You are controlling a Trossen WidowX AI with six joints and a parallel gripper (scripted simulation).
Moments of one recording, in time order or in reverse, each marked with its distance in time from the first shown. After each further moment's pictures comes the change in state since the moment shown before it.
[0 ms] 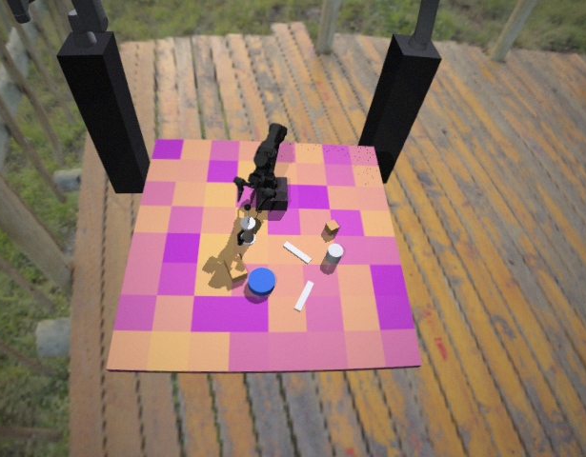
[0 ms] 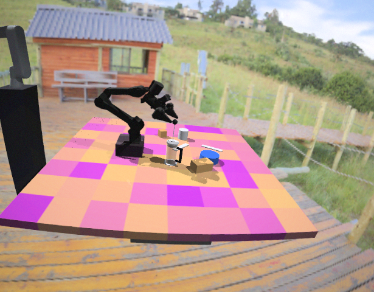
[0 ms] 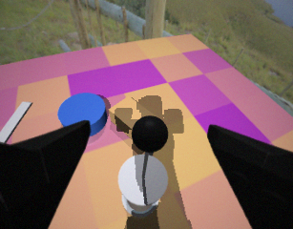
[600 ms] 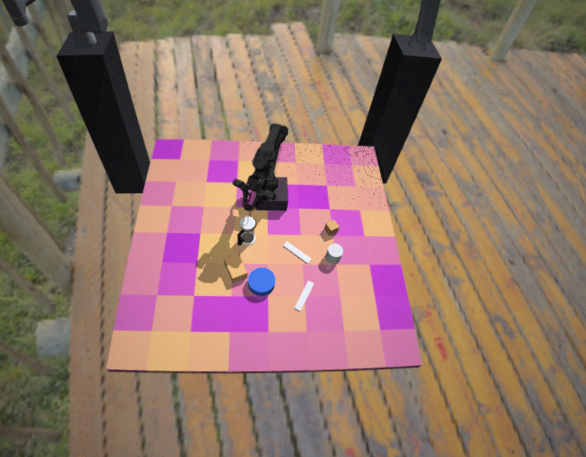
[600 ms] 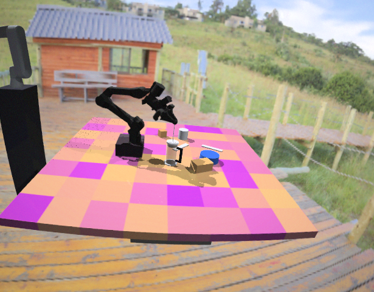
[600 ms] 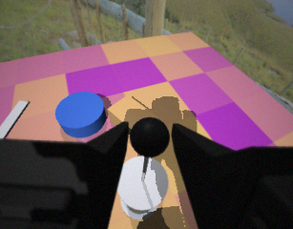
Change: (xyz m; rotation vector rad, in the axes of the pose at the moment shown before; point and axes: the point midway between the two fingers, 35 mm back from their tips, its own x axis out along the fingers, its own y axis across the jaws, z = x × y) arm 0.010 -0.001 -0.003 -0.001 0.007 -0.001
